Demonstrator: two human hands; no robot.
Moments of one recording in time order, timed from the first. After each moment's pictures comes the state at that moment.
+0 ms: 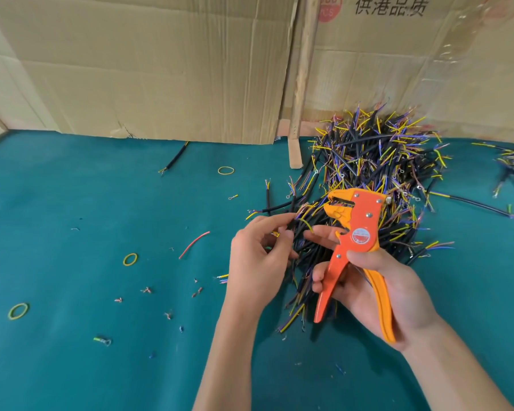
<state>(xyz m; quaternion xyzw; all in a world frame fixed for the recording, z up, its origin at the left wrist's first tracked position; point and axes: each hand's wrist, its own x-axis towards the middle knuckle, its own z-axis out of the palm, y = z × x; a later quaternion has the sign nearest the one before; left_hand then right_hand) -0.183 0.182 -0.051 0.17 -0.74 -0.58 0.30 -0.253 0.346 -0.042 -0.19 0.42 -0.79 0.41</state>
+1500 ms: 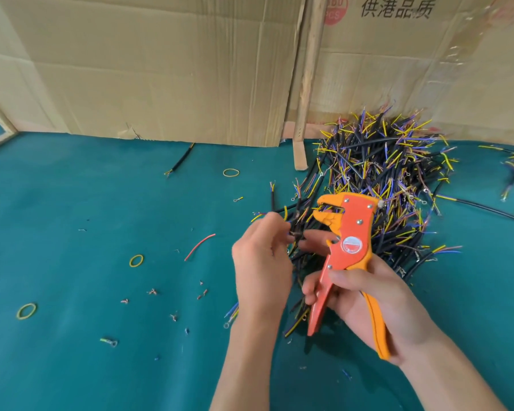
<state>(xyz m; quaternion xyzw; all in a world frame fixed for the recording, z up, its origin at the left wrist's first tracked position) -0.188 0.188 -0.061 0.21 -0.76 -0.43 0.43 -0.236 0.334 -0.037 -0.22 0.44 -0.78 0.40</state>
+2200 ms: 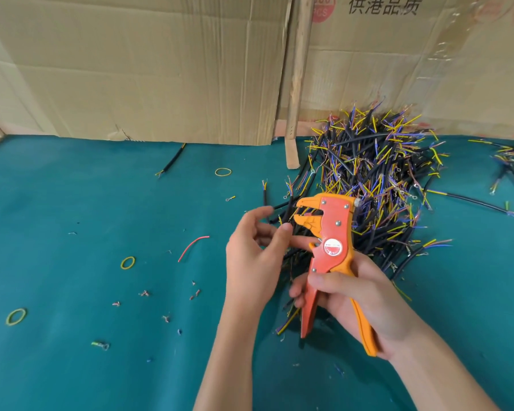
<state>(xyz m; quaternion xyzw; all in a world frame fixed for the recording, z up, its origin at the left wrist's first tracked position) -0.186 0.186 -0.052 0.22 -0.70 -0.60 0.32 -0.231 0.333 -0.034 -0.21 0.49 -0.75 0.40</state>
